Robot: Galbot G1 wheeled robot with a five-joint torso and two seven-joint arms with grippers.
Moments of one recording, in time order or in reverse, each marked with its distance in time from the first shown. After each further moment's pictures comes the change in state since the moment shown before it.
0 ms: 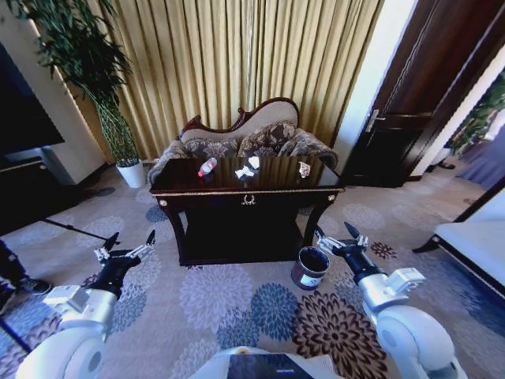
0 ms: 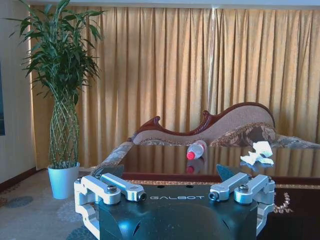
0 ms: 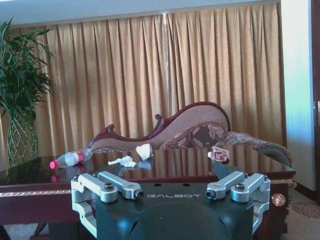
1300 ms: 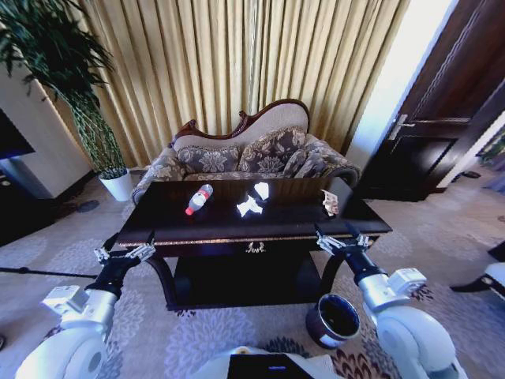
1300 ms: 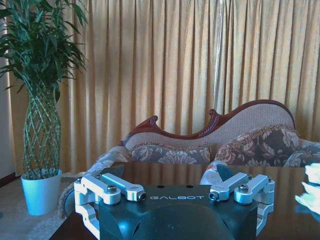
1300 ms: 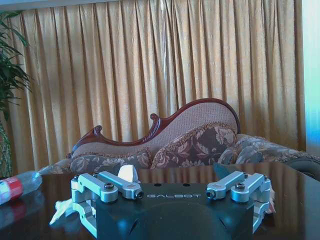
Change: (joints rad) left arm 0.001 -0.007 0.000 0.000 -0.001 -0.002 0.000; right arm -0.001 0.004 -0.002 0.005 -0.001 0.000 0.000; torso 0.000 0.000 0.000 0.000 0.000
